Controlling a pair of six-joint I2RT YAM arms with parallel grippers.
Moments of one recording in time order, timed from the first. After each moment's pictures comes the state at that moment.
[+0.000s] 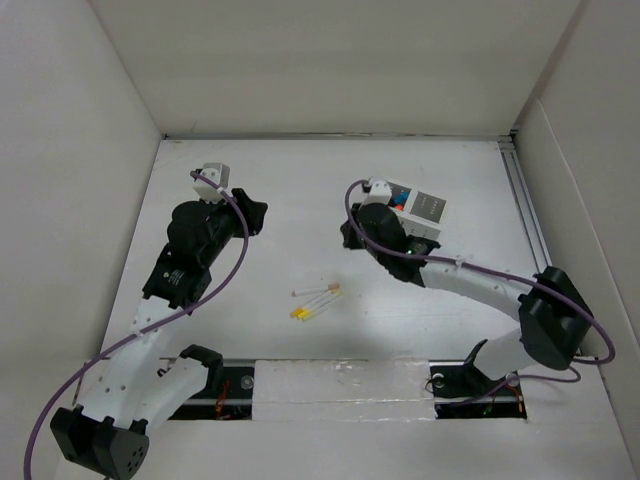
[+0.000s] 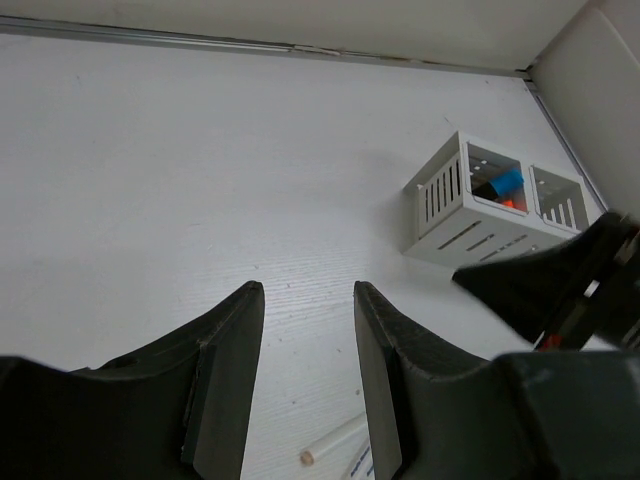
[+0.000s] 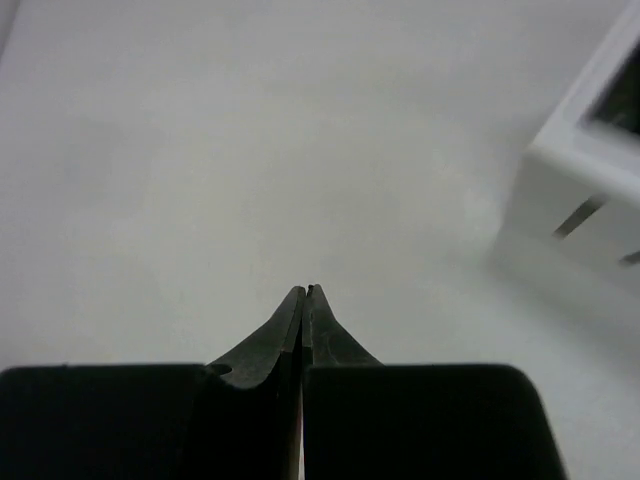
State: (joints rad) left arm -0.35 0.83 0.83 -0.19 0.04 -0.34; right arm 0.79 1.46 1.00 0.08 0.47 0.56
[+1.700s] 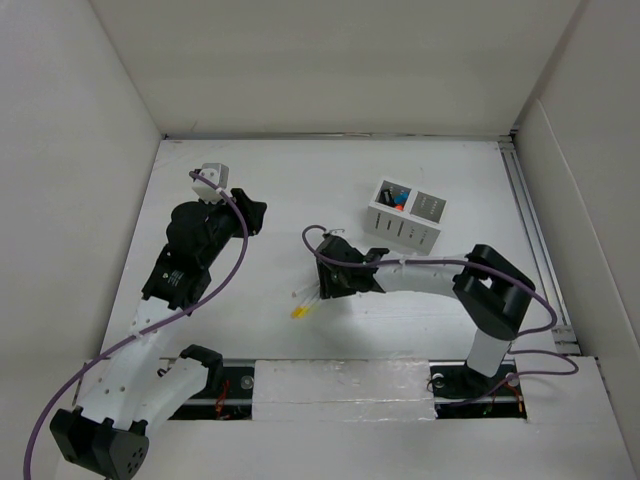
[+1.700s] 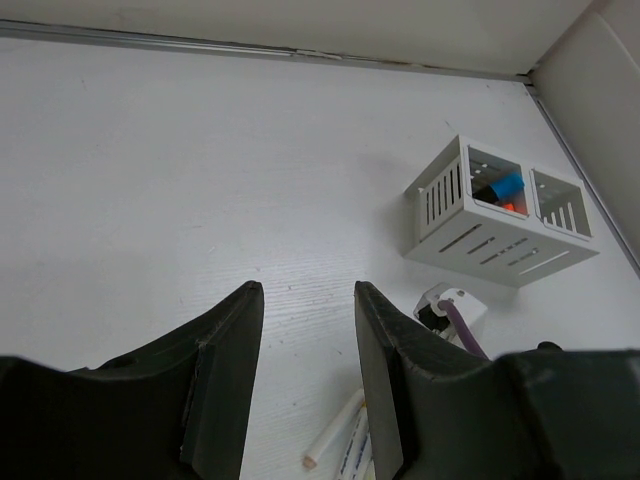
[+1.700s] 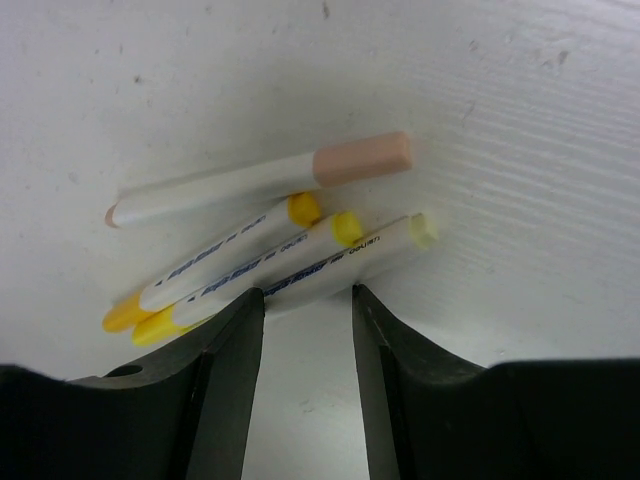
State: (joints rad) left arm -0.35 0.82 0.83 -0.19 0.04 -0.34; right arm 0.97 1.77 1.05 -0.29 0.12 0.74
